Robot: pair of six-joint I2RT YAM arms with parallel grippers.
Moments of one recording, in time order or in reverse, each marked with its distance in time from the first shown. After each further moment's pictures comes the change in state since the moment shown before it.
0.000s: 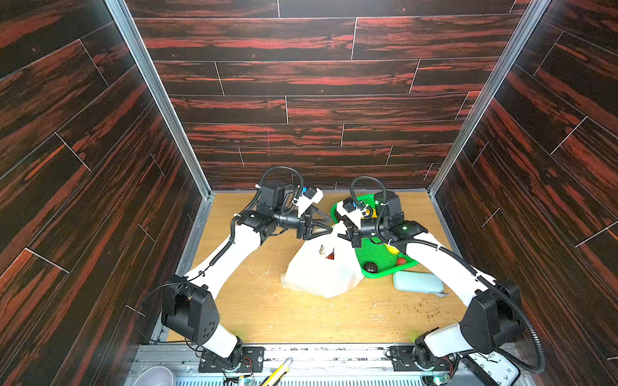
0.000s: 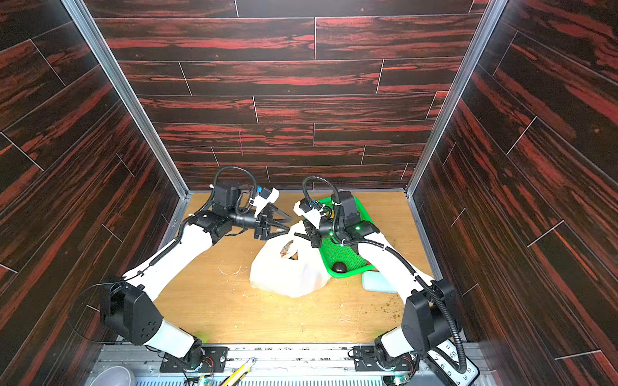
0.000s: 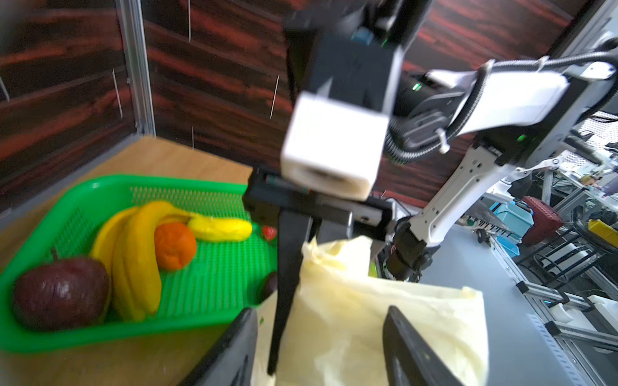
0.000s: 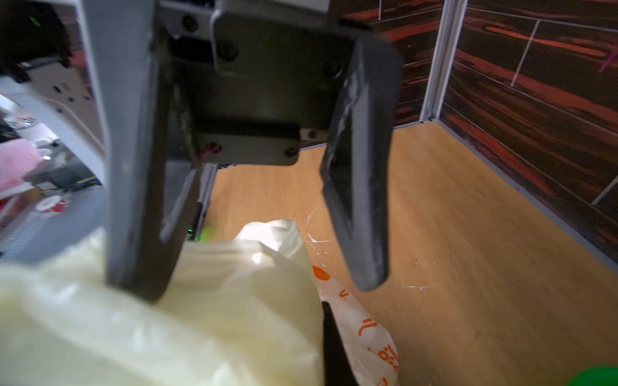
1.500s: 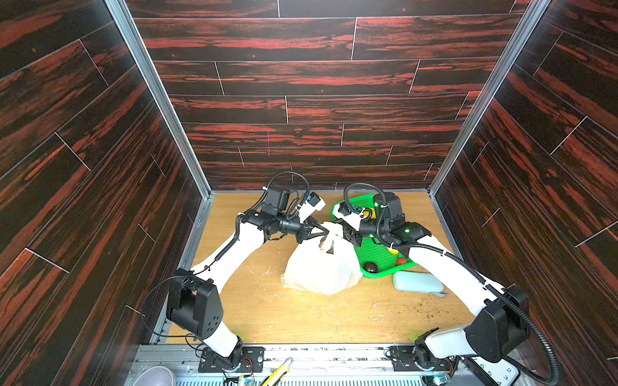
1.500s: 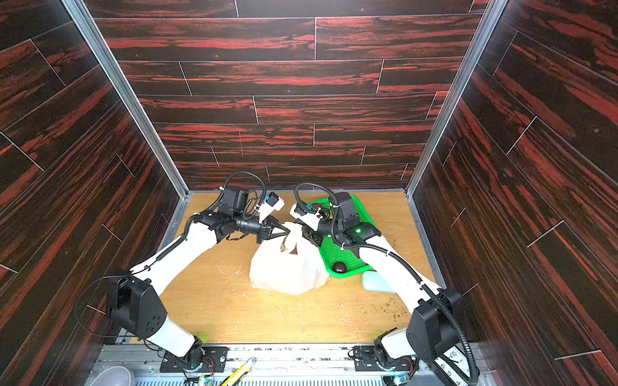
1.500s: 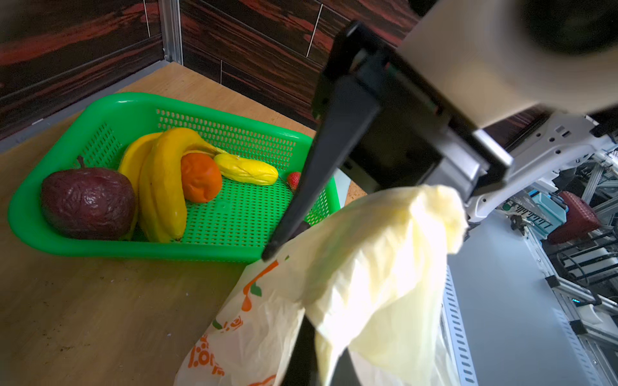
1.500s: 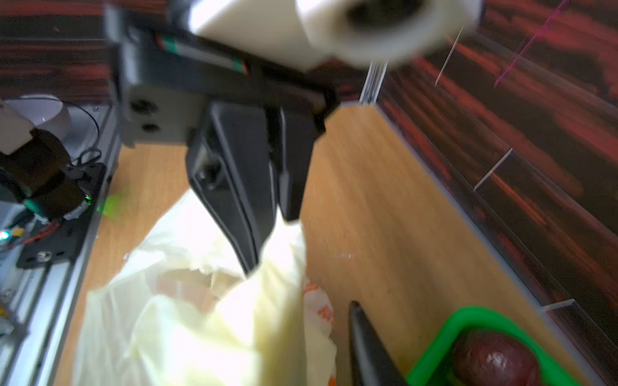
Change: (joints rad) left arm -0.012 0.044 0.010 -0.159 -0.130 0.105; right arm 0.040 -0.053 0.013 -0.107 0.288 -0.161
